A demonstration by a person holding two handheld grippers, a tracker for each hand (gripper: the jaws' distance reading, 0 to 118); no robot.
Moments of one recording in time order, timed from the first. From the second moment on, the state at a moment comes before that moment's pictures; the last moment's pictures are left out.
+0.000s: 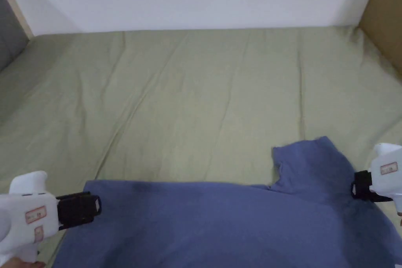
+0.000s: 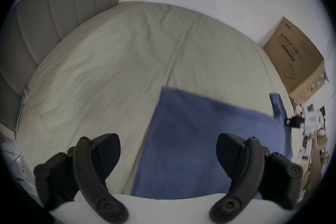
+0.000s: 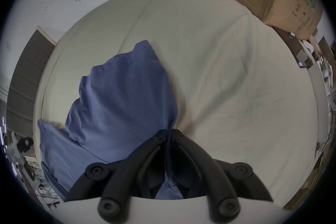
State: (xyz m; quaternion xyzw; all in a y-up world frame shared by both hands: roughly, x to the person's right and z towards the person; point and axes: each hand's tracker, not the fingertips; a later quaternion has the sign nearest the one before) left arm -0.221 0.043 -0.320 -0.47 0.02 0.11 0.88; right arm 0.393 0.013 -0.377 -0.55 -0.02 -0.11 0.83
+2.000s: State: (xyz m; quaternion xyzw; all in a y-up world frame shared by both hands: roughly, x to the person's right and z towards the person) left arm -0.271 0.073 -0.039 -0.40 0.03 0.28 0.87; right arm 0.275 0.112 -0.069 -0.40 -0.01 -0.02 0.92
